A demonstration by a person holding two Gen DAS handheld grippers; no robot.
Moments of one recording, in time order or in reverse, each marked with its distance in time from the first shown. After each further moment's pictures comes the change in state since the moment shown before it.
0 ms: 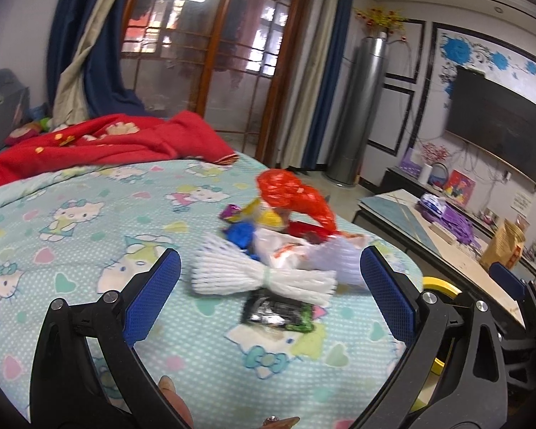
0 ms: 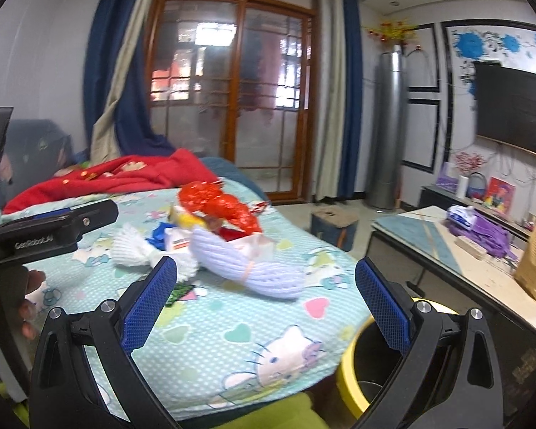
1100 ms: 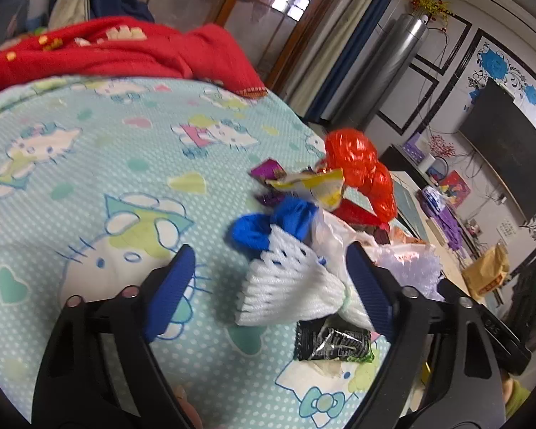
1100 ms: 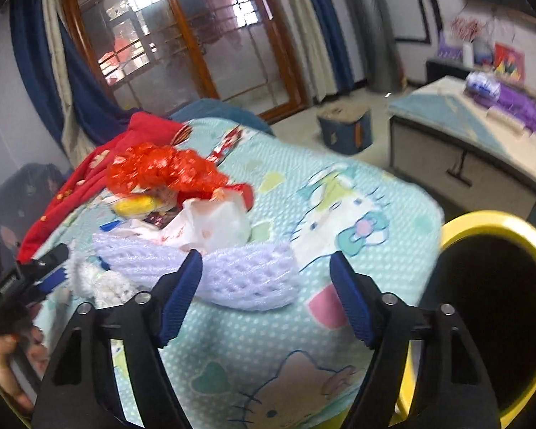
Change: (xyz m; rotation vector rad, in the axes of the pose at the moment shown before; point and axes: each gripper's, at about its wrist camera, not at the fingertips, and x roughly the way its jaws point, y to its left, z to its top) left arm 0.095 0.073 0.008 -0.222 0.280 -0.106; right arm 0.131 -0.076 -0.016 0.390 0.353 0.113
